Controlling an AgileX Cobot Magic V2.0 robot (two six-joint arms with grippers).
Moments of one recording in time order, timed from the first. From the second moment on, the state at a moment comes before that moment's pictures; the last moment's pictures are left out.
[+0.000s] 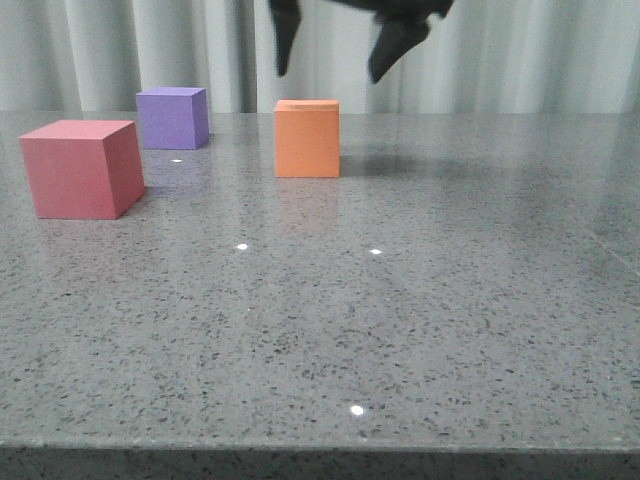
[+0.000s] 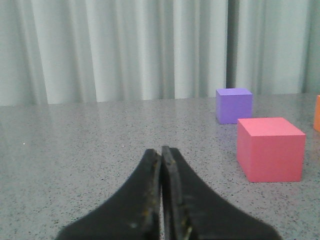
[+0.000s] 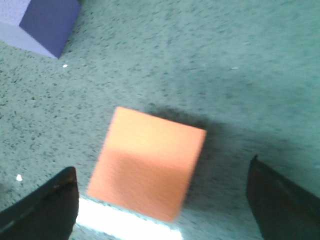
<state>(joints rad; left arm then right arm) -0.05 0.00 0.00 0.09 0.00 -0.08 0.51 2.02 -2.02 -0.07 0.95 0.34</state>
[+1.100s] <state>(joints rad) -0.05 0.00 0.00 0.09 0.00 -0.08 0.07 0.73 -0.74 -0.15 0.58 0.24</state>
